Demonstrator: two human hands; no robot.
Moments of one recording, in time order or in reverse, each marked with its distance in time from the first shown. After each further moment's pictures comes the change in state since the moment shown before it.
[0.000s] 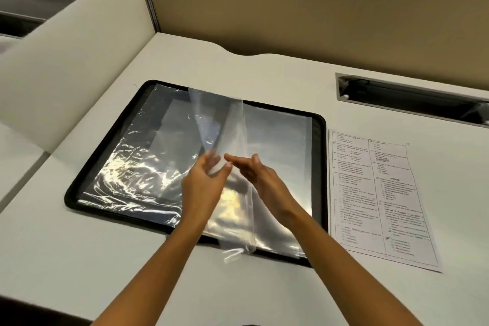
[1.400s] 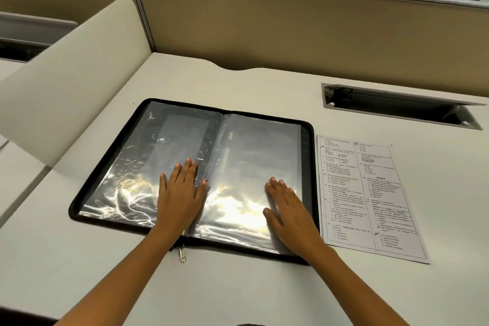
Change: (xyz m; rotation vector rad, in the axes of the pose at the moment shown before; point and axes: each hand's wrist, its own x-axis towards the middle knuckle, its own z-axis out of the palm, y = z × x) left_hand 0.040 -0.074 -0.034 1.041 0.007 0.486; right_hand -0.058 0.070 -0.034 -1.080 0.276 -0.074
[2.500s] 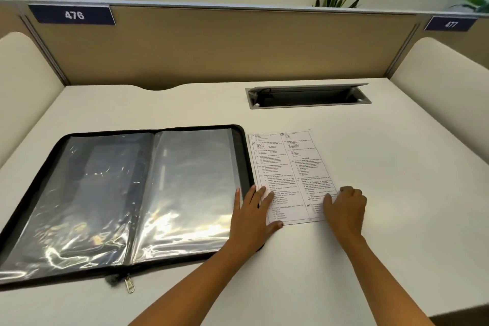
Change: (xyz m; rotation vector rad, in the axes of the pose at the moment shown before) left_hand -0.051 0.219 0.074 -0.101 -0.232 0.605; right_hand -0.104 0.140 -0.076 -0.087 0.662 0.928
